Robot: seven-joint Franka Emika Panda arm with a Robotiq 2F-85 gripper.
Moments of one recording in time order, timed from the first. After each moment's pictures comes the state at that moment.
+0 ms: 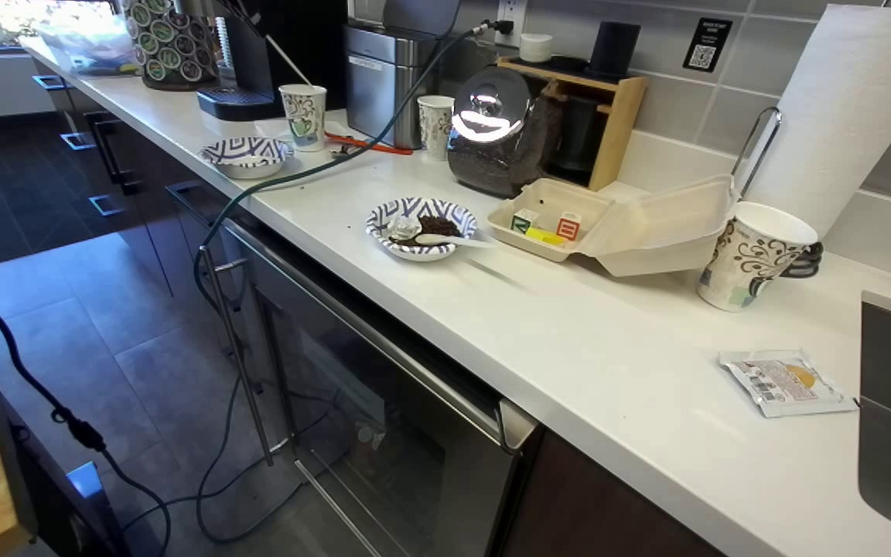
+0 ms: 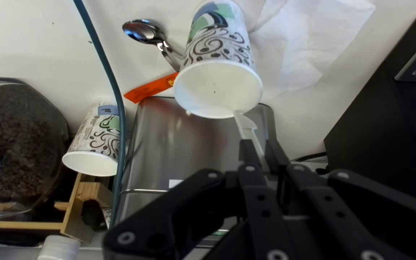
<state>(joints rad) -0.35 -0.17 0.55 -2.42 -0.40 2.92 0.55</state>
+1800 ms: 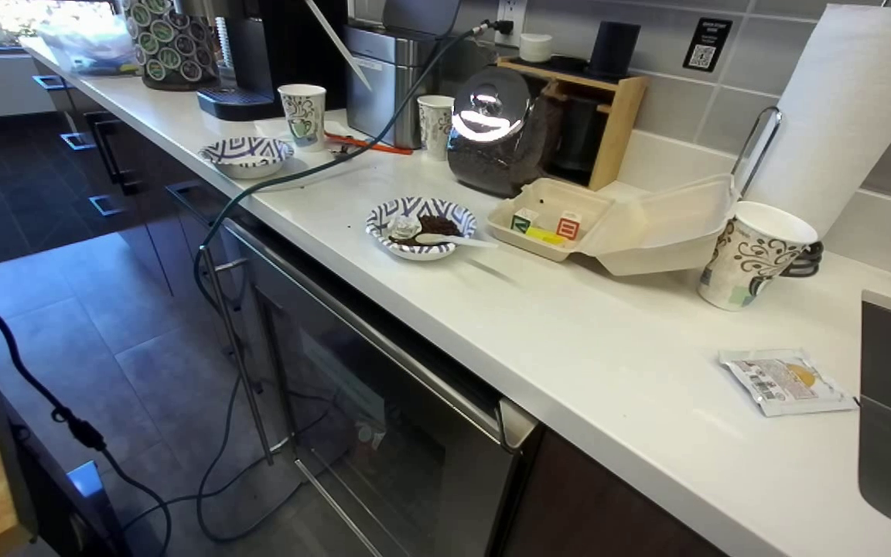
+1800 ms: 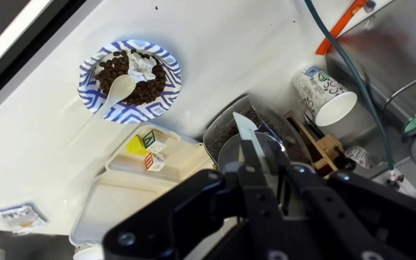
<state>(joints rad) -0.13 -0.52 -0.34 -2.55 0.22 2.65 0.05</state>
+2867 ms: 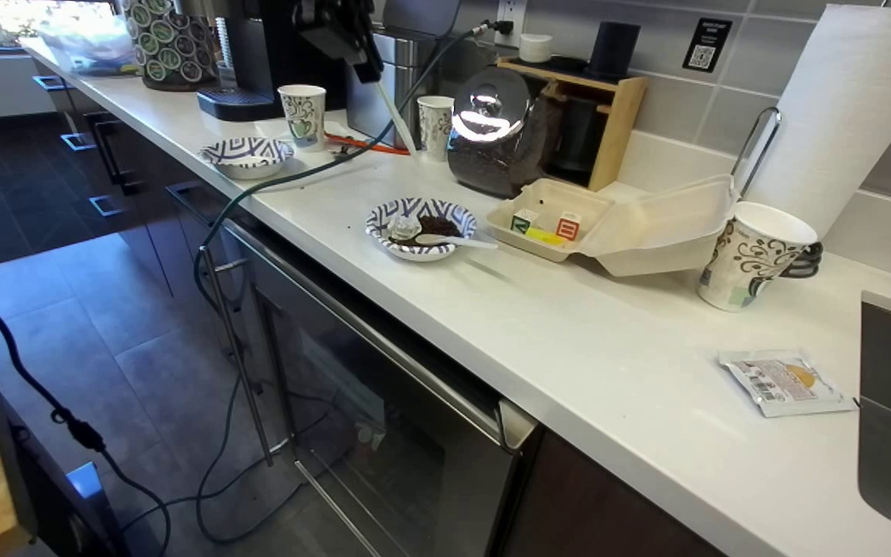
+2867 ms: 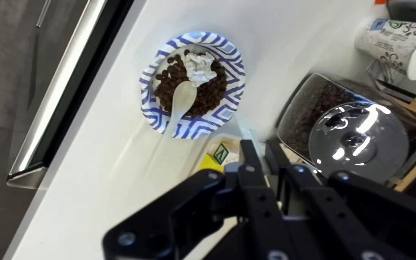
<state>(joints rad) -0.15 -0.19 -0.50 -2.30 0.45 2.50 -0.01</state>
